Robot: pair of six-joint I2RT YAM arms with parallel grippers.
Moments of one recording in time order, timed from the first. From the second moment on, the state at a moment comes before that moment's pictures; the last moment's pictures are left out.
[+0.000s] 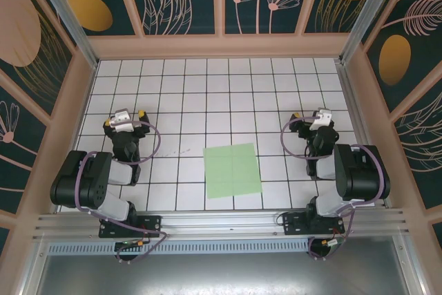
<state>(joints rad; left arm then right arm) -0.07 1.52 0.19 1.25 -0.33 -0.07 -0.04 1.54 0.22 1.12 -0.02 0.13</state>
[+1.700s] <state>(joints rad) -0.33 1.01 0.41 0.43 0.03 -0.58 0.36 1.03 0.71 -0.25 -0.13 0.36</state>
